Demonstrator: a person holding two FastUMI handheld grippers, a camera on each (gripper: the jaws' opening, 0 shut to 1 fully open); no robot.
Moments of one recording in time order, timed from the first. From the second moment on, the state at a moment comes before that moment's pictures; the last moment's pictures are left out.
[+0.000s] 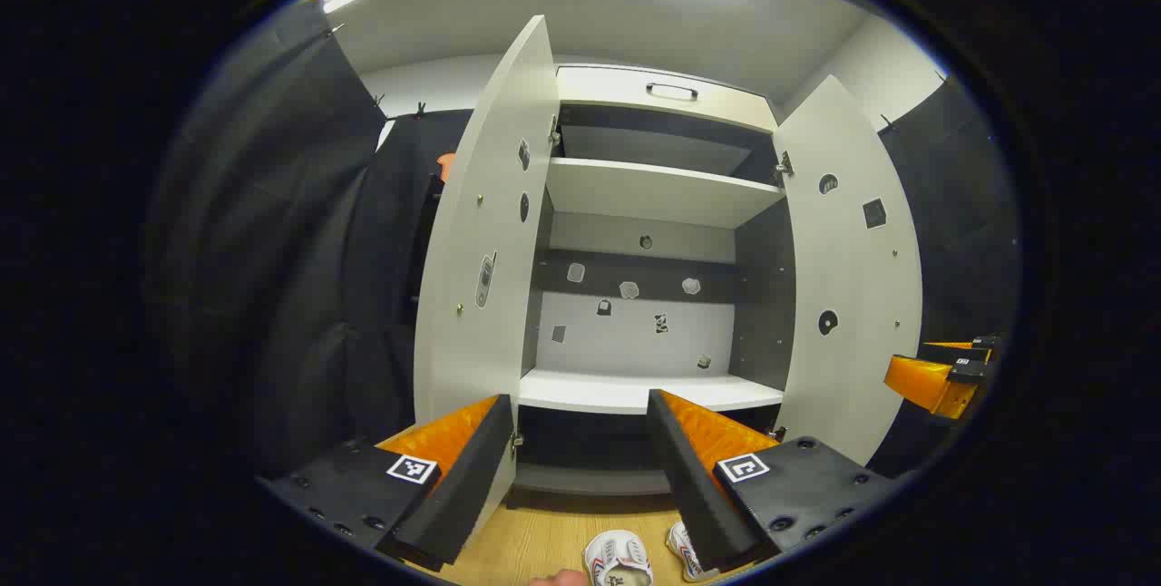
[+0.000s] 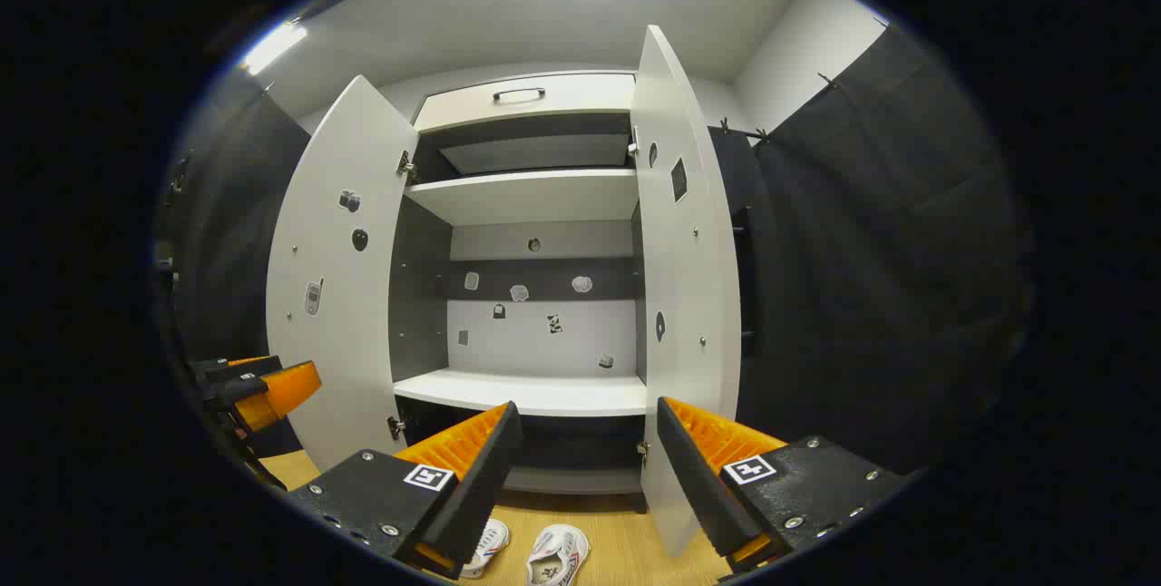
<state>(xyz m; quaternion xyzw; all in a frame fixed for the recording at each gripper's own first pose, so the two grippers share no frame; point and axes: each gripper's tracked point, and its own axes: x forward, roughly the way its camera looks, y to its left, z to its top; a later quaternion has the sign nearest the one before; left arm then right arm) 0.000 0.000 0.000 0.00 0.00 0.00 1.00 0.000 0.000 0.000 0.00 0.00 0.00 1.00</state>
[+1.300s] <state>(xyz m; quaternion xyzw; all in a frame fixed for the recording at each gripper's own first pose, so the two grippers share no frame) 0.003 0.003 -0.003 0.01 0.00 0.00 1.00 0.002 0.002 -0.004 0.00 0.00 0.00 1.00</state>
